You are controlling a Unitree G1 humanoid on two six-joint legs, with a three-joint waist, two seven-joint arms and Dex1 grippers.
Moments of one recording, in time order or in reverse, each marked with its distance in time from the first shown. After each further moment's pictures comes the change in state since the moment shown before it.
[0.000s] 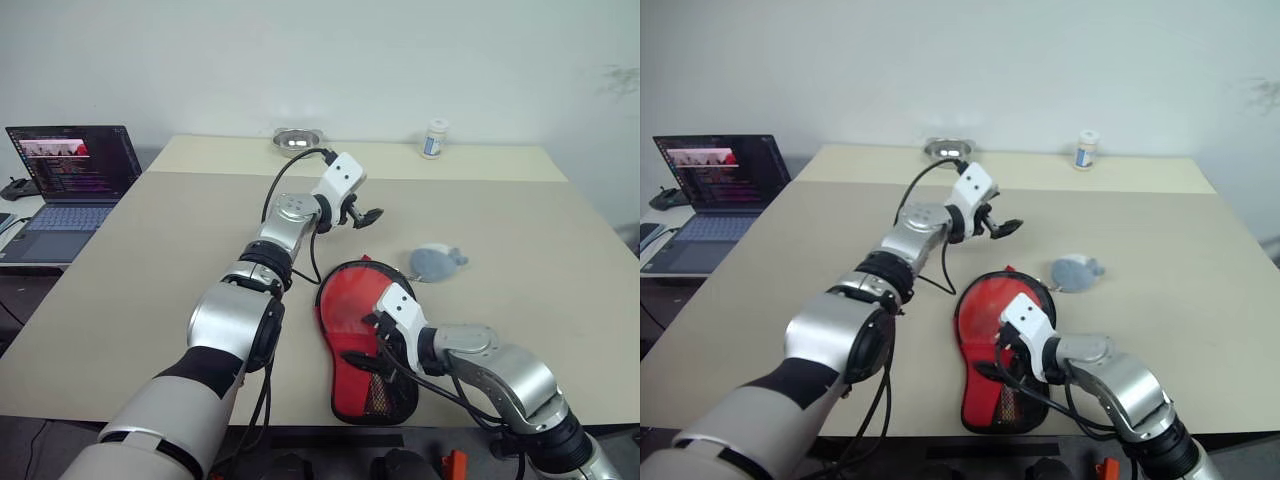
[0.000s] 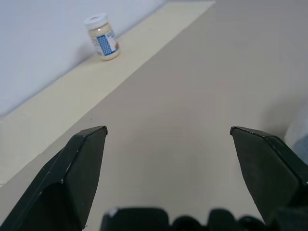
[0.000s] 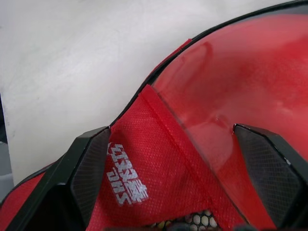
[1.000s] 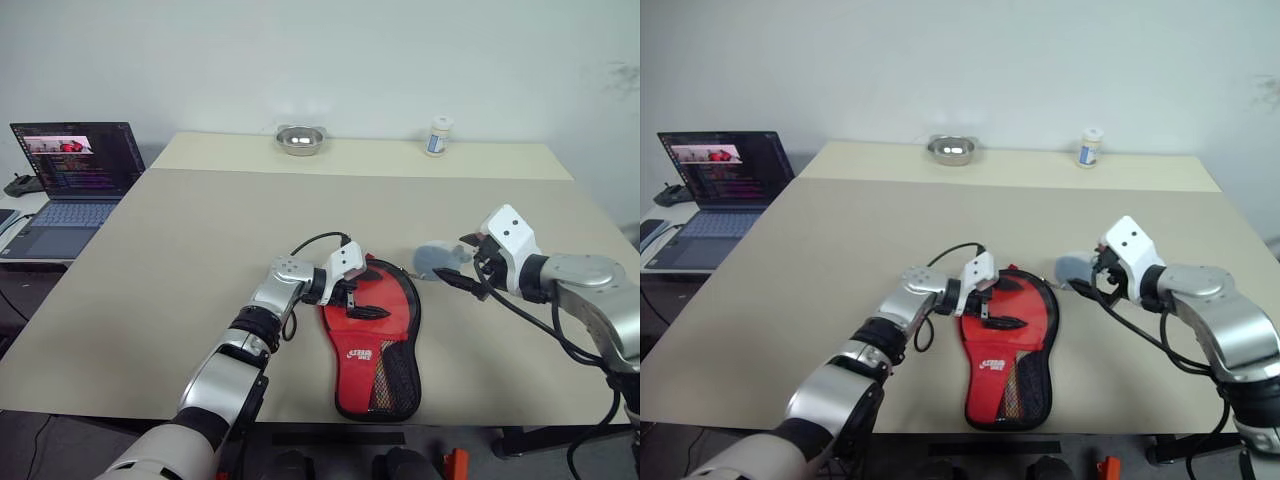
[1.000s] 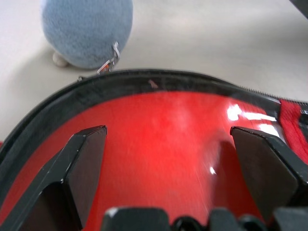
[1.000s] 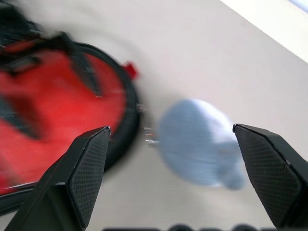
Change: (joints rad) left arm 0.378 0.012 -0.221 -0.323 -0.062 0.002 -0.478; right arm -0.174 -0.374 -0.255 0.305 -0.021 -0.298 0.079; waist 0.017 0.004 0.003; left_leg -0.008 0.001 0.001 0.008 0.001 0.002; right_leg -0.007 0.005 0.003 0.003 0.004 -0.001
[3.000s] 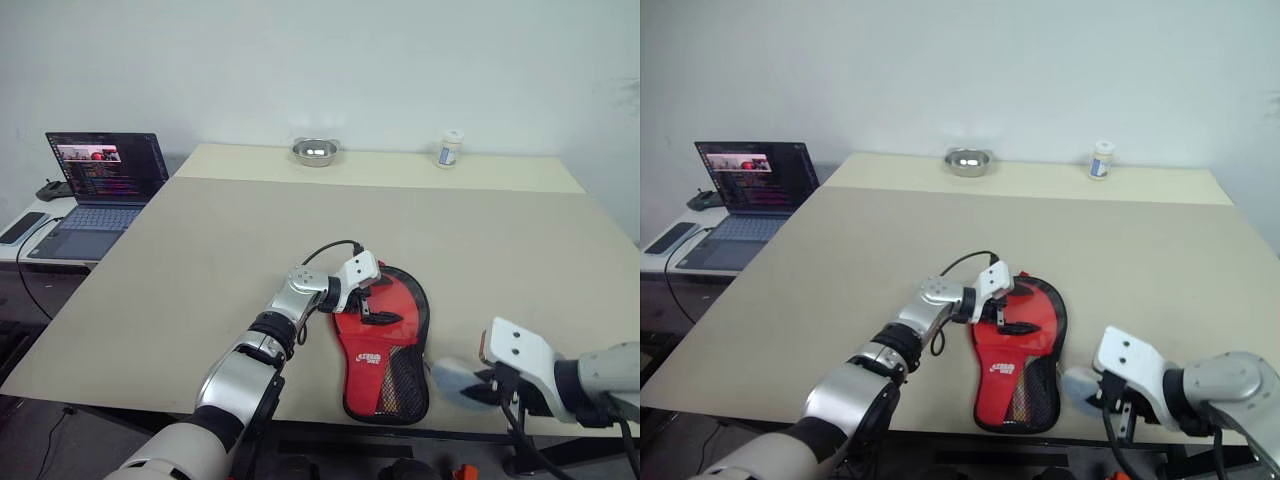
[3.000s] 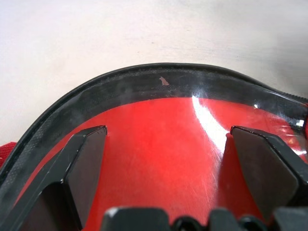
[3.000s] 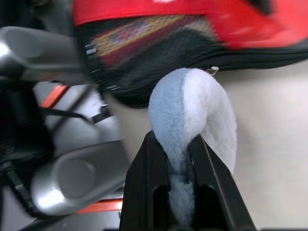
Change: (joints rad) left arm -0.016 -0.086 0.000 0.157 0.055 -0.093 0.106; right arm 0.574 -0.273 -0.213 -0.760 0.250 0.431 0.219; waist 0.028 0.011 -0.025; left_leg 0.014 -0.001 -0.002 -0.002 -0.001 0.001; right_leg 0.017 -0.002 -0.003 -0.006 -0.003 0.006
